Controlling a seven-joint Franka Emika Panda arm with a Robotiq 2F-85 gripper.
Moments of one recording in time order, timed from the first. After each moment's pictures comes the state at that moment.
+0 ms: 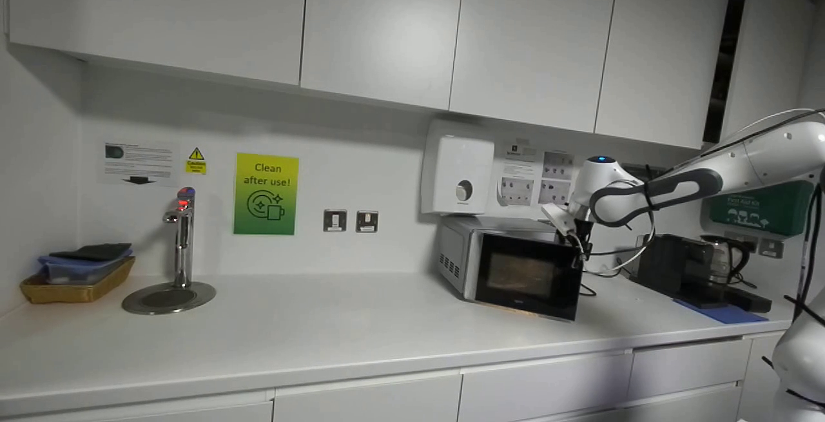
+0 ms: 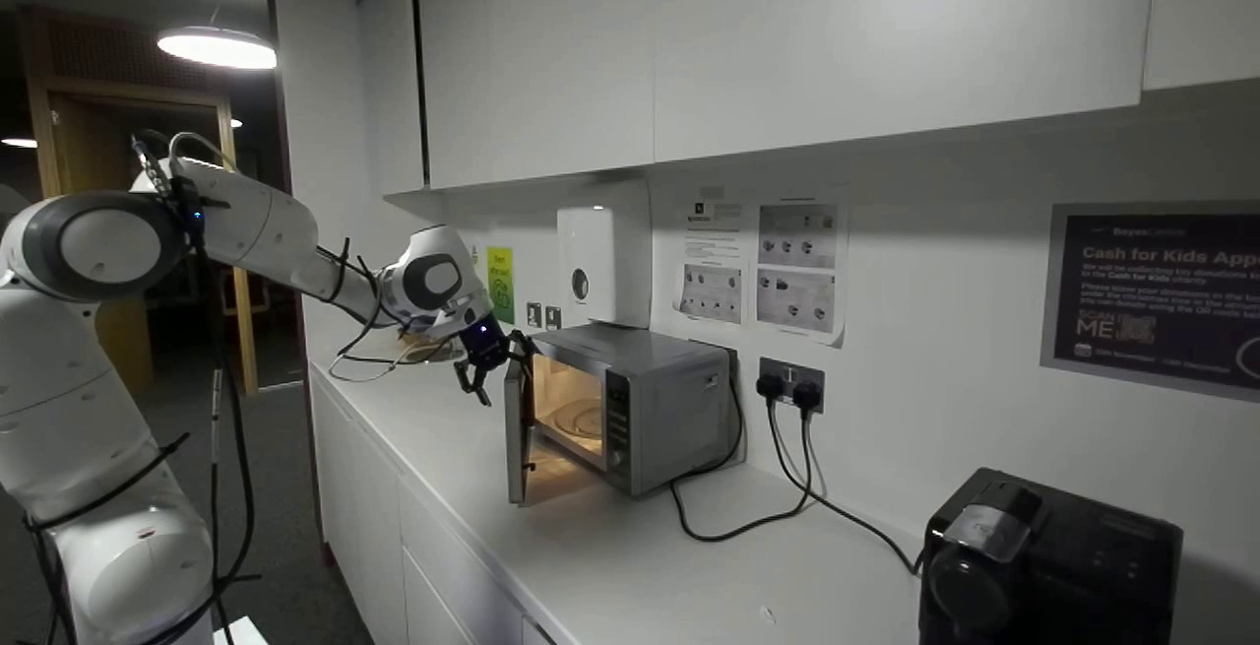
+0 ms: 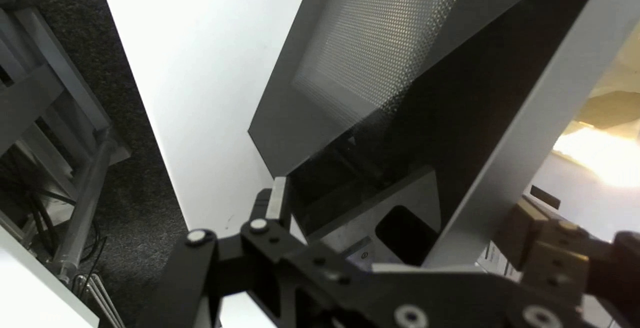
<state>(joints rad) -0.02 -0.27 0.11 -2.27 -0.28 2.31 2.14</state>
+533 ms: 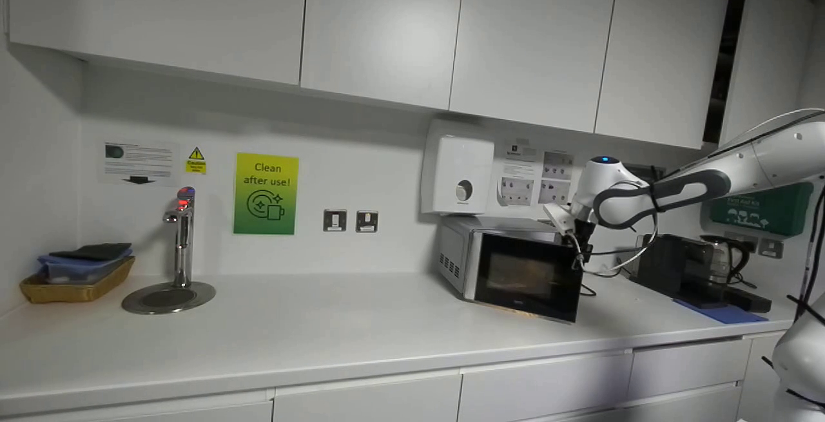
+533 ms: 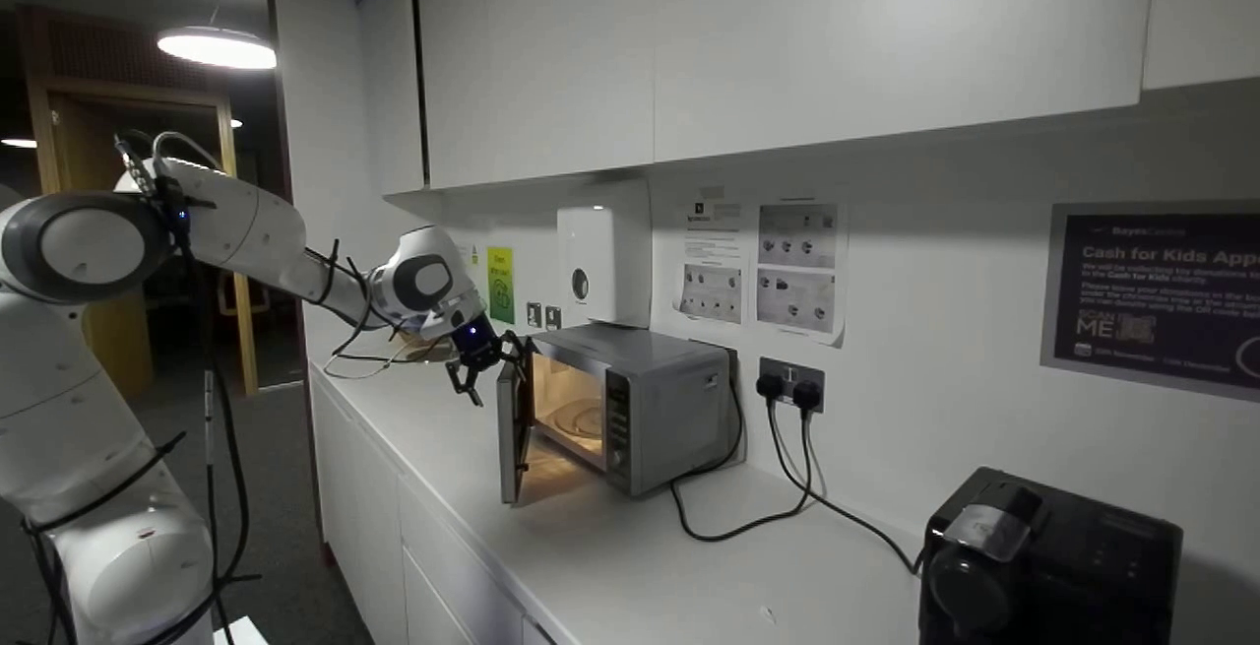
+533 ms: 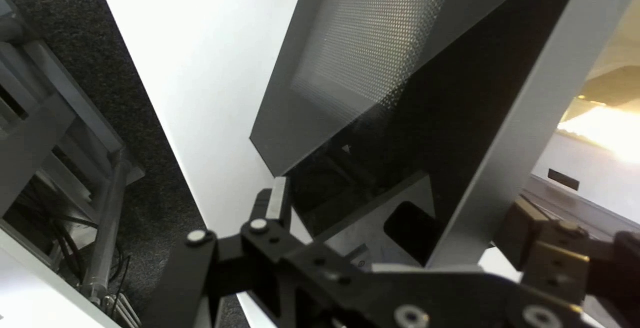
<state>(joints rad) -0.02 -0.31 0.13 -2.31 -0.28 2.32 2.25</state>
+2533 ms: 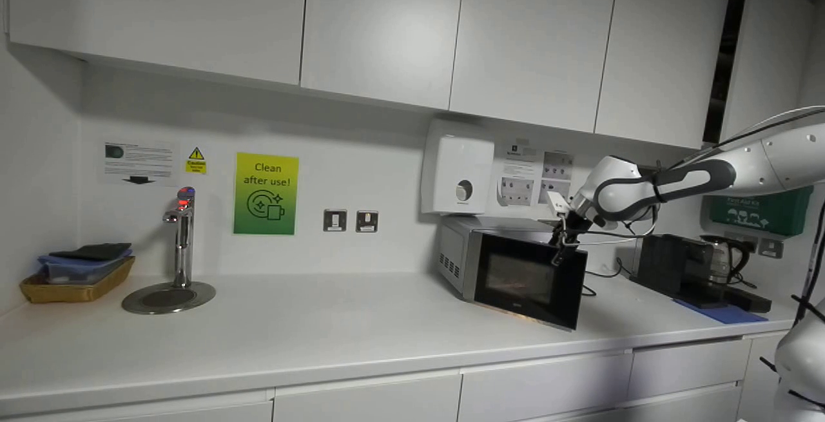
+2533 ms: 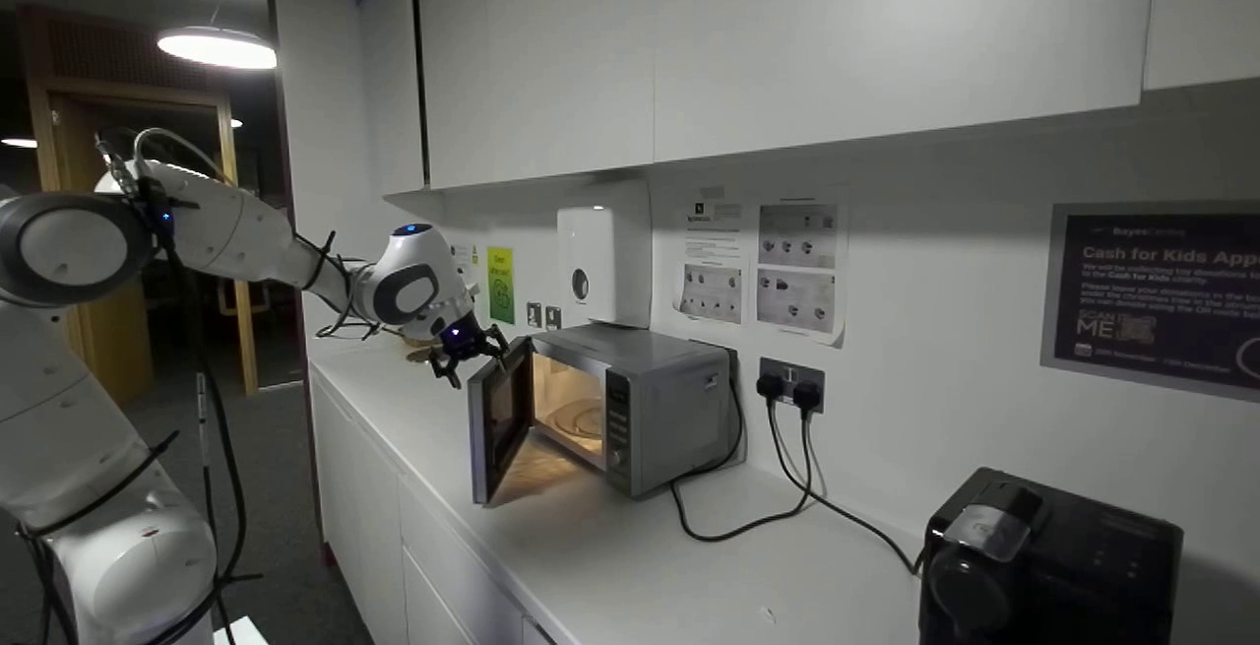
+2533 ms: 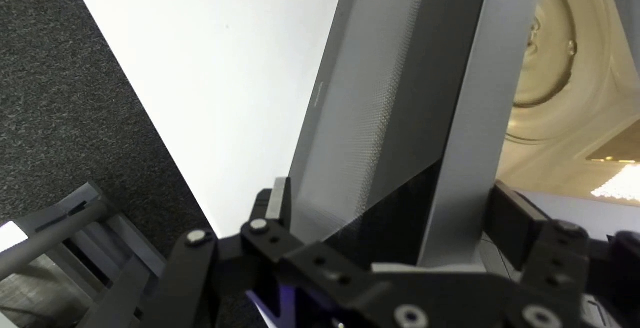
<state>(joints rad) 0.01 -0.36 0.14 -2.38 0.10 2.50 2.28</state>
